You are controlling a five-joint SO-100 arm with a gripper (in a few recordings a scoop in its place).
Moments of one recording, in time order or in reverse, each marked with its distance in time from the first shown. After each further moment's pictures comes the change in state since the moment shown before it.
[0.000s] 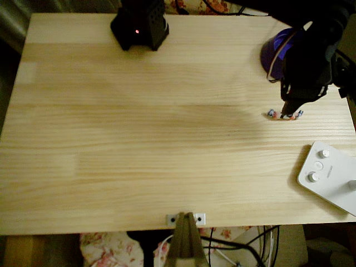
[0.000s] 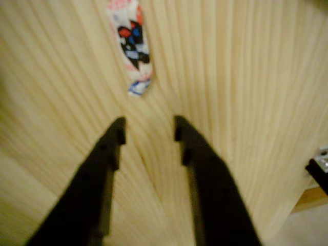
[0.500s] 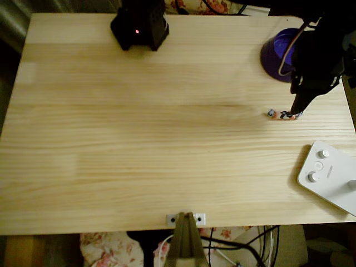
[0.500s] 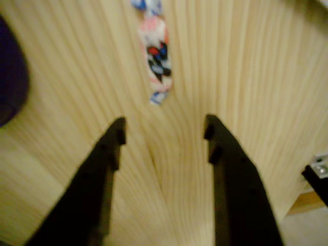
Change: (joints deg) arm -3.3 -6.4 -11.4 5.4 1.0
